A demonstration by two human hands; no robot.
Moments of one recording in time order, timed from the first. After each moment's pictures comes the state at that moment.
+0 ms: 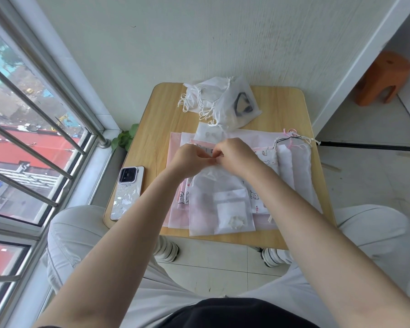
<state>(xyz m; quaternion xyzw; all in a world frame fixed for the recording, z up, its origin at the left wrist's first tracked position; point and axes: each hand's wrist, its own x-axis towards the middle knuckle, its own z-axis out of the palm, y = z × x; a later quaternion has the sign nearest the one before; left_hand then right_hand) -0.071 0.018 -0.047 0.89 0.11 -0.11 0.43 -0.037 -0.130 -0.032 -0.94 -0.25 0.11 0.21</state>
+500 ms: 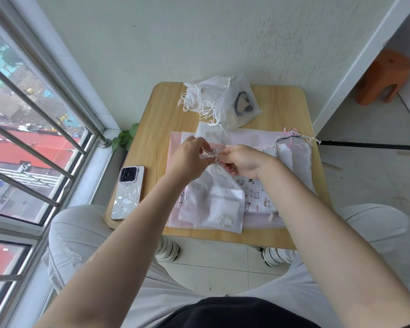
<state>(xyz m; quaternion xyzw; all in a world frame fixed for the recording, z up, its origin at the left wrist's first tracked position) -0.080 0.015 -0.046 0.95 0.04 0.04 0.30 -0.028 -0.146 -0.047 -0.74 -0.07 0.40 0.54</state>
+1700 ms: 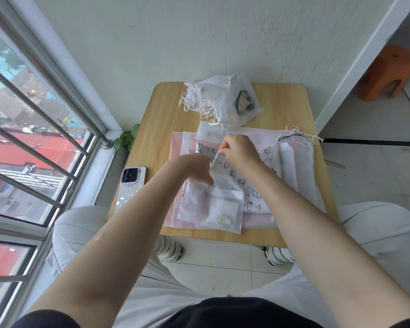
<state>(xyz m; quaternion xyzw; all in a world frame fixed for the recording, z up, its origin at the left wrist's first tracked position) -0.065 0.006 -0.027 0.94 -0.05 -0.33 0.04 -0.020 -0.133 -0.059 -0.94 -0.15 0.06 0.31</state>
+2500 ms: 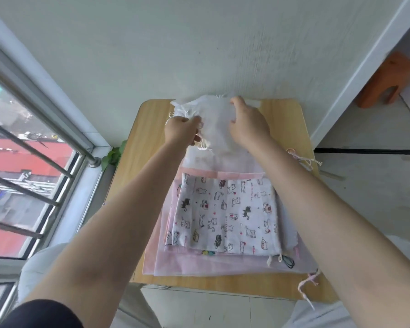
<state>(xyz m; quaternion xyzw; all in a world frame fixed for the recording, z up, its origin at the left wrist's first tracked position) 0.067 0.012 -0.012 0.78 0.27 0.04 0.57 0.098 -0.148 -0.005 -0.97 -0.11 -0.04 0.23</state>
